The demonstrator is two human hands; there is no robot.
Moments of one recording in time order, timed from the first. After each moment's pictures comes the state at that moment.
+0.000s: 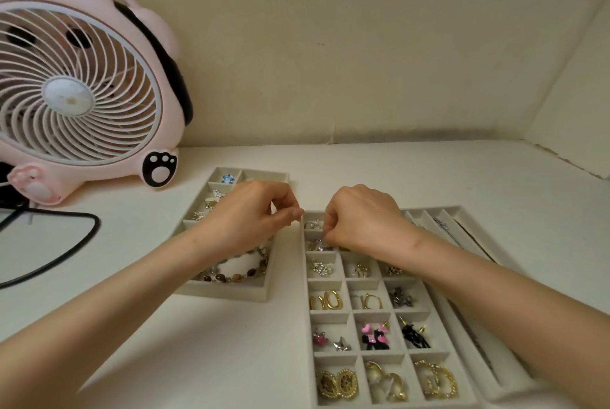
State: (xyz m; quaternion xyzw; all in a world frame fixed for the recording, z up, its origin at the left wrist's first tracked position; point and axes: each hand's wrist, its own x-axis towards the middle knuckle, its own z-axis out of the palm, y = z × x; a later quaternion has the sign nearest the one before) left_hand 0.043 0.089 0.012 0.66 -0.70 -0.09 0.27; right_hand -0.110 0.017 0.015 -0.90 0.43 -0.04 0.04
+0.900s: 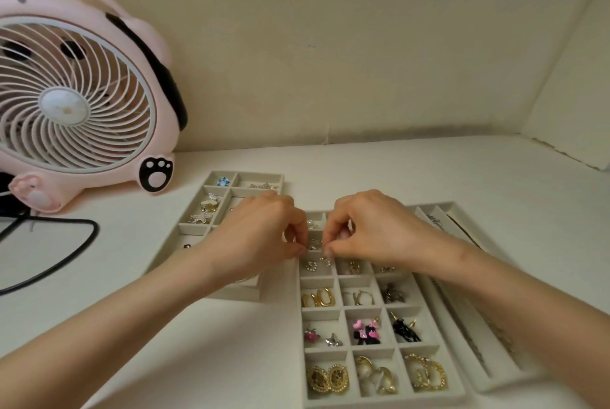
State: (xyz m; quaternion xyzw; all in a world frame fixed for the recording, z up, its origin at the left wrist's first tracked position) left_hand 0.022 0.091 0.007 0.64 -0.76 0.00 0.15; right_hand -0.145 0.034 0.029 -0.92 0.34 -0.08 0.16
